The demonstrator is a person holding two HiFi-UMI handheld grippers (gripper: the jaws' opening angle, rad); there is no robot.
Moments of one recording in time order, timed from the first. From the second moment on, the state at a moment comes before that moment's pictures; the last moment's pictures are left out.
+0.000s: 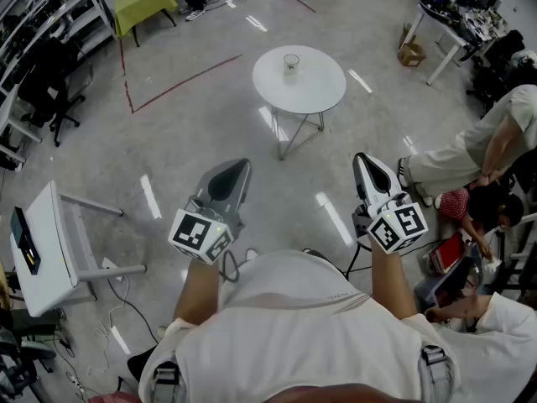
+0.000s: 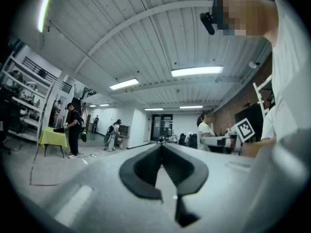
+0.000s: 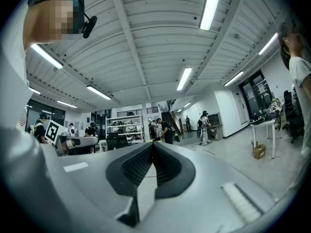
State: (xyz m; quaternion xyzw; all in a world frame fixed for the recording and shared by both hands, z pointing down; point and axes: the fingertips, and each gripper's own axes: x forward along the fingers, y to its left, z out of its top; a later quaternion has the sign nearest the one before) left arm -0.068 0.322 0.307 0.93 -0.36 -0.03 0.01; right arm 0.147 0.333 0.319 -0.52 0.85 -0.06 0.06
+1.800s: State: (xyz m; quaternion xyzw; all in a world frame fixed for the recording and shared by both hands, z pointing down) left arm -0.167 0.202 0.353 0.94 -0.33 -0.02 0.06; right arm 0.047 0.215 0.370 -0.53 0.84 -0.12 0.05
